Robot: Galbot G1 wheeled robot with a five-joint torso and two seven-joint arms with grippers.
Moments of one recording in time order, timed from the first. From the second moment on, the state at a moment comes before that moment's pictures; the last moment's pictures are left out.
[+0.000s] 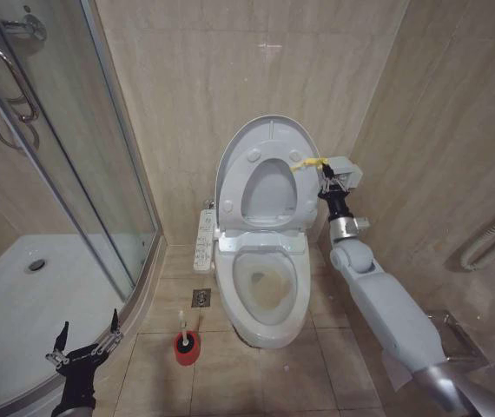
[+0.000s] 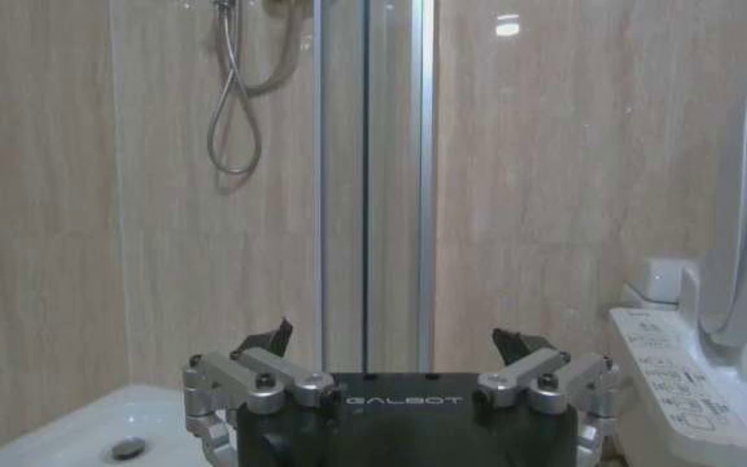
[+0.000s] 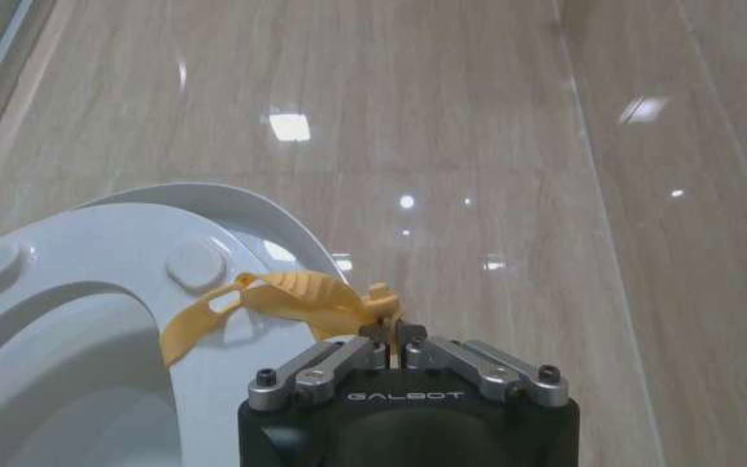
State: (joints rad) left arm 1.74 -1.40 -0.71 -2.04 -0.25 -0.31 -0.19; right arm -0.53 1.09 0.22 1.33 0.49 0.46 0.11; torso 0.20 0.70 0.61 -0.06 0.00
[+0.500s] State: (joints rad) left arm 1.72 -1.42 -0.69 -2.01 -0.24 -0.31 -0.19; right arm -0.33 1.12 0.18 1.12 0.52 0.47 0.01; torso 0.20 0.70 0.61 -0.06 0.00
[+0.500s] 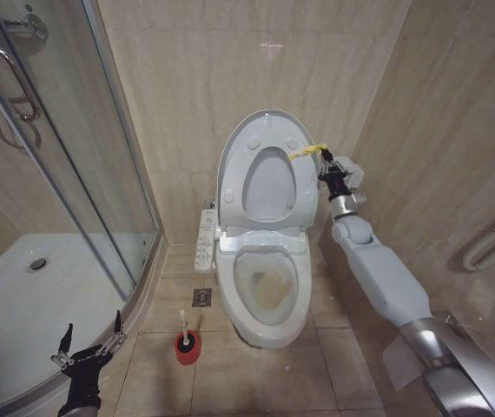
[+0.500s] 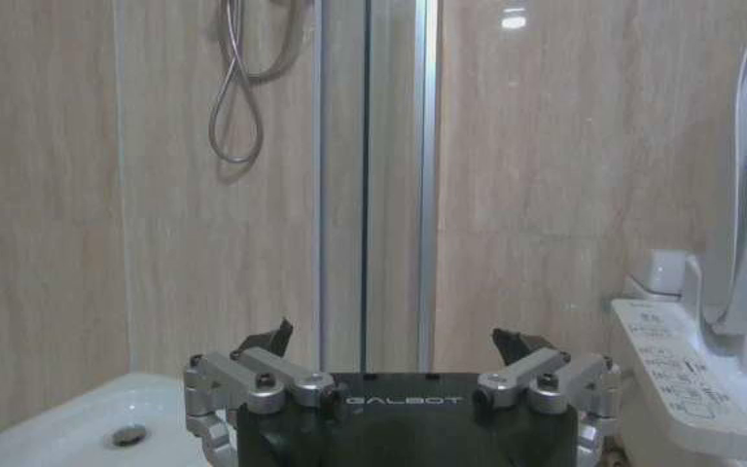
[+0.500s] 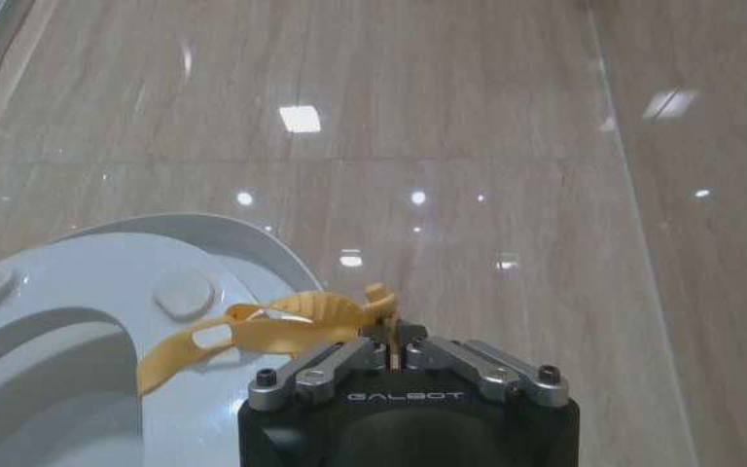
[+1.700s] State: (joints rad) left arm 1.70 -1.36 -0.72 -2.02 -0.30 -0.32 -0.20; right arm -0.89 0.98 0.30 1.70 0.54 0.46 0.06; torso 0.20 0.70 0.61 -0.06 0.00
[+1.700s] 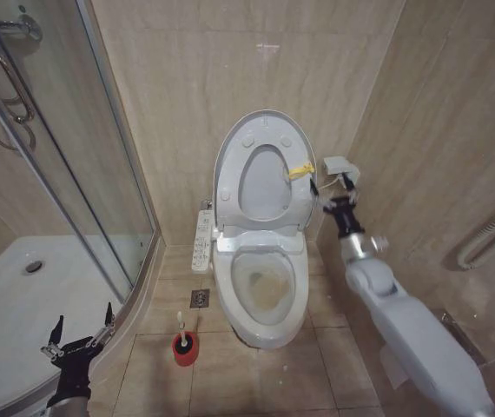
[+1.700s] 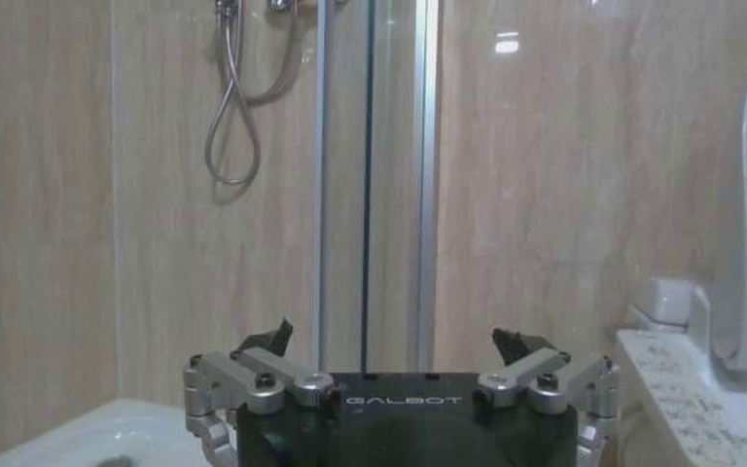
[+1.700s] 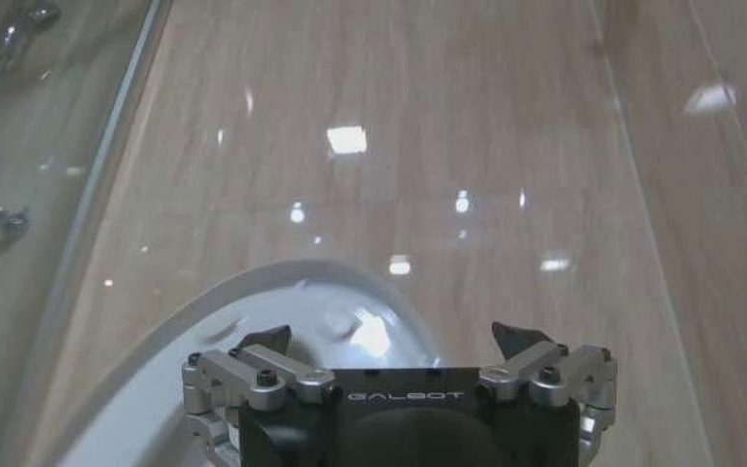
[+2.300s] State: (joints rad) left arm 1.73 -1.33 -0.69 -2.09 -0.29 -0.33 -0.19; right arm -1.49 1.05 0.47 2.01 0.42 0.49 0.19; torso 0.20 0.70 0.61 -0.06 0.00
